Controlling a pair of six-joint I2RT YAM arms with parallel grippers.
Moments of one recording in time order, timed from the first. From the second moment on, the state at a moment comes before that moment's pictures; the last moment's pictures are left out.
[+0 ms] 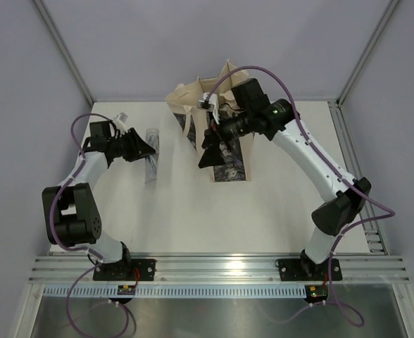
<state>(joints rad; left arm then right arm) 0.13 1.61 1.08 -0.31 0.65 -0.32 0.58 1.71 1.93 -0.98 -0.90 -0.33</state>
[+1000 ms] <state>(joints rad) 0.13 1.13 0.74 0.18 0.88 -0.97 0.95 2.05 2.02 -0.60 -0.11 0.35</state>
